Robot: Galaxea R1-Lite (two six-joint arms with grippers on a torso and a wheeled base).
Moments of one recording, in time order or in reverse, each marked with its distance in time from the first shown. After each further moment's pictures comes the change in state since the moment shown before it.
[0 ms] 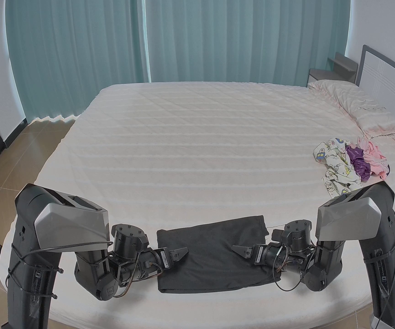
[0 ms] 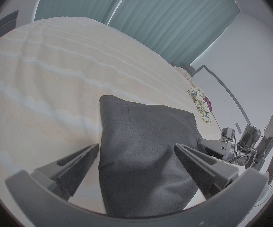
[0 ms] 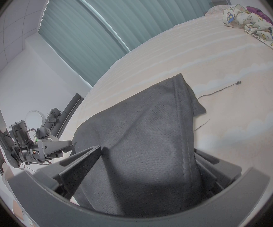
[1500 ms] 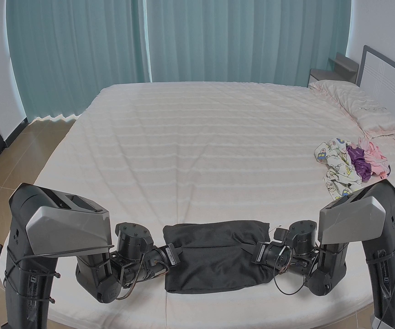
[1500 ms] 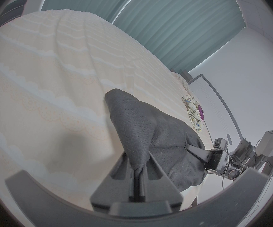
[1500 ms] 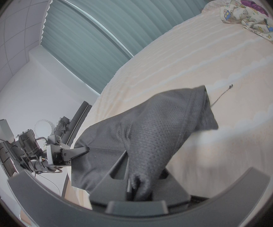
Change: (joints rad) left arm -0.059 -0.051 0.009 -0.002 0.003 -0.144; right arm 0.019 -0.033 0.079 -0.135 0.011 0.104
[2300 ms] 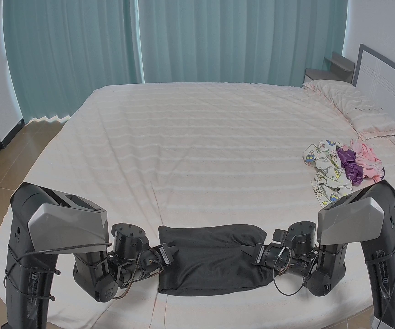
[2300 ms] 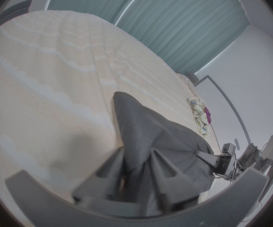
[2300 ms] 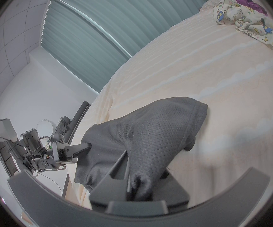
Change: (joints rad) left arm 0.033 0.015 0.013 -0.007 0.054 0.006; right arm 0.003 0.008 -0.002 0.000 0.013 0.004
